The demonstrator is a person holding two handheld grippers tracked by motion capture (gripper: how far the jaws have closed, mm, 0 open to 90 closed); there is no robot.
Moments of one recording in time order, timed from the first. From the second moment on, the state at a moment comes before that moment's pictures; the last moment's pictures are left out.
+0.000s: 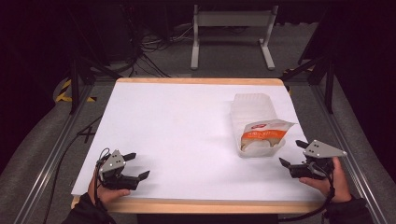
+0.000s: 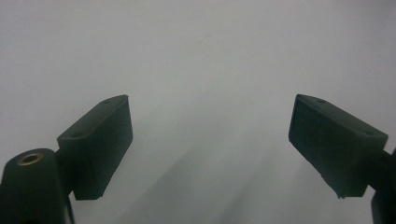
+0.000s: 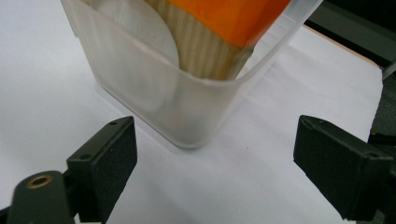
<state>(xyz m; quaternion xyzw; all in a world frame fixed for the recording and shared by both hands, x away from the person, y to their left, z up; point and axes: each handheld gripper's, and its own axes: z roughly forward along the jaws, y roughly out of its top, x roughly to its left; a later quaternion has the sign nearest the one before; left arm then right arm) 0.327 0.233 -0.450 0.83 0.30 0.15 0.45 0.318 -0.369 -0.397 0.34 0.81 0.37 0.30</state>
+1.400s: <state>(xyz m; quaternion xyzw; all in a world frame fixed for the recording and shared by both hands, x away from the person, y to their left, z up) 0.326 0.234 -0.448 0.82 0.30 0.16 0.46 0.287 -0.404 -0.442 0.40 0.74 0.44 0.32</state>
